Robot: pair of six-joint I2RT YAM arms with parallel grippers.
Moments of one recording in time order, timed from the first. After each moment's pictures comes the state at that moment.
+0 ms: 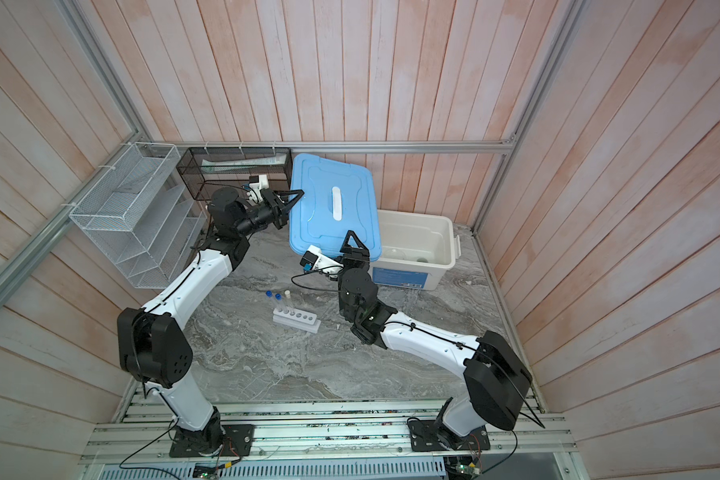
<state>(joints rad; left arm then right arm) -0.23 1.78 1.60 0.31 0.71 -1.39 0.93 1.51 1.04 0.65 0.80 -1.27</state>
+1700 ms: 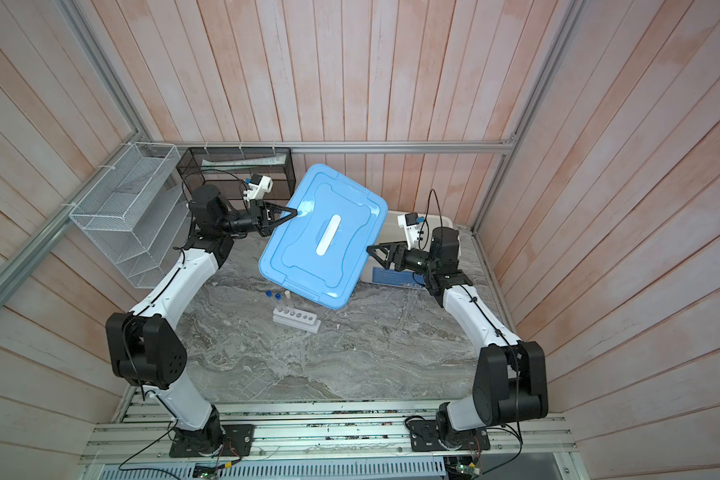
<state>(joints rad) -0.14 1.75 1.60 0.24 1.27 -1.12 0.17 1.46 1.06 0.23 -0.96 0.50</state>
